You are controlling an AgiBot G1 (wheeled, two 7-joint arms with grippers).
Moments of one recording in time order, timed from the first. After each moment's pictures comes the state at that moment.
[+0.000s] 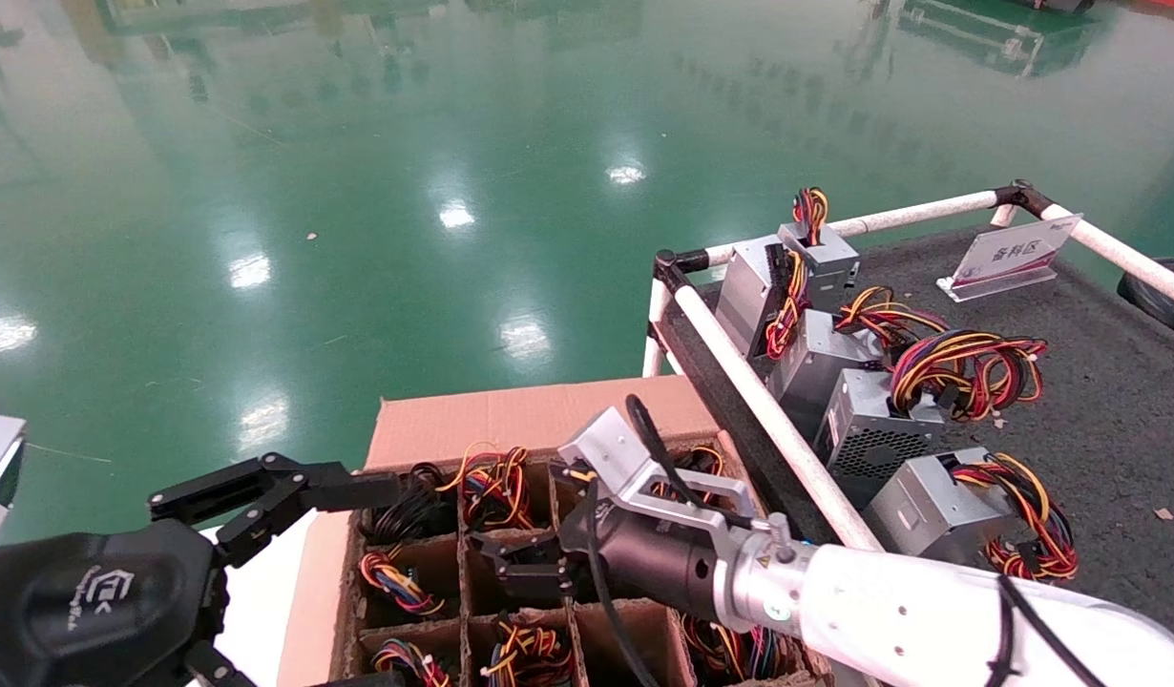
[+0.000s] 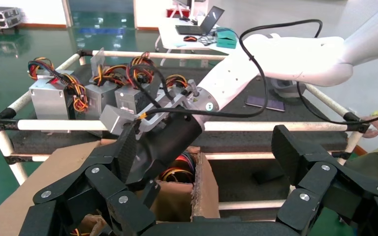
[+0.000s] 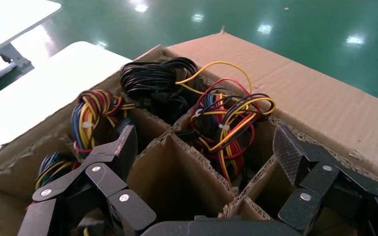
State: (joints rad) left arm -1.09 0.56 0.39 -1.23 0.63 1.43 -0.12; right arm 1.18 -1.08 -0.68 1.33 -1.67 -0.74 0.81
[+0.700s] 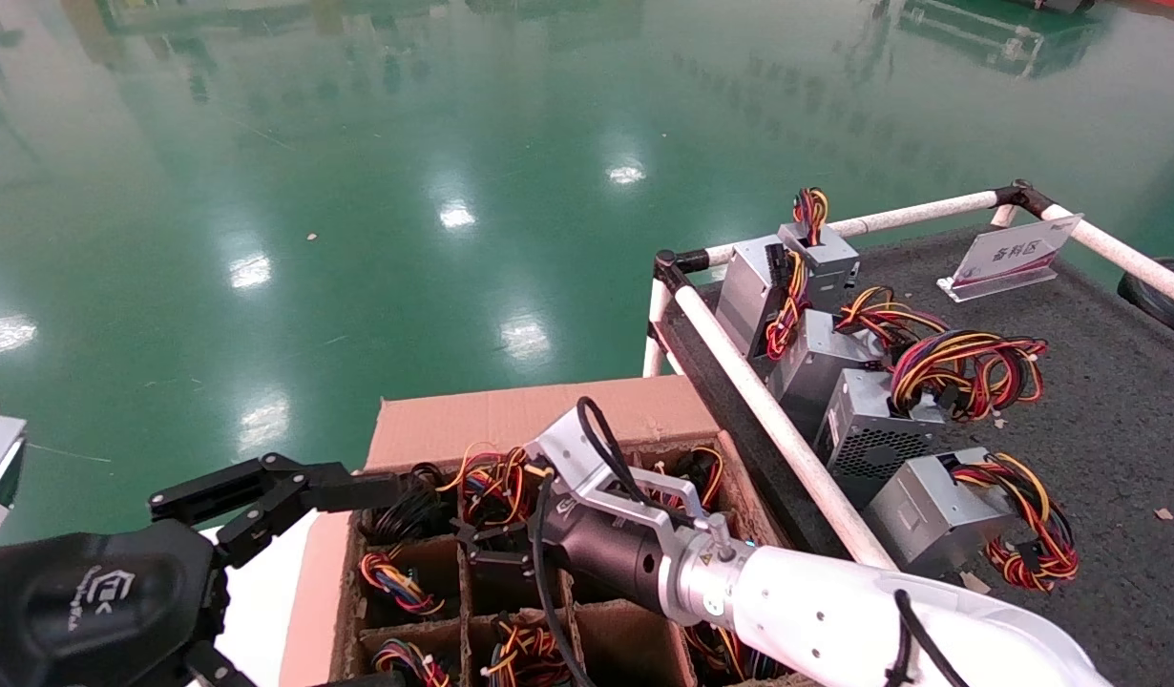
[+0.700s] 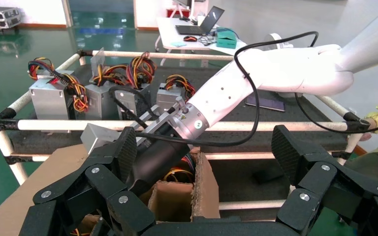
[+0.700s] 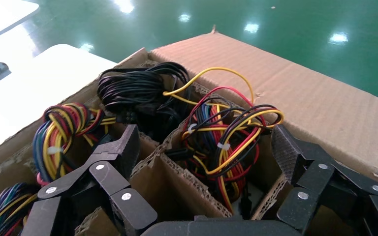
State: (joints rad) left arm -1.09 0.56 0.39 -1.23 0.63 1.43 -0.12; right arm 1.17 -1.19 -0.71 1.26 -1.83 -0.64 0.89
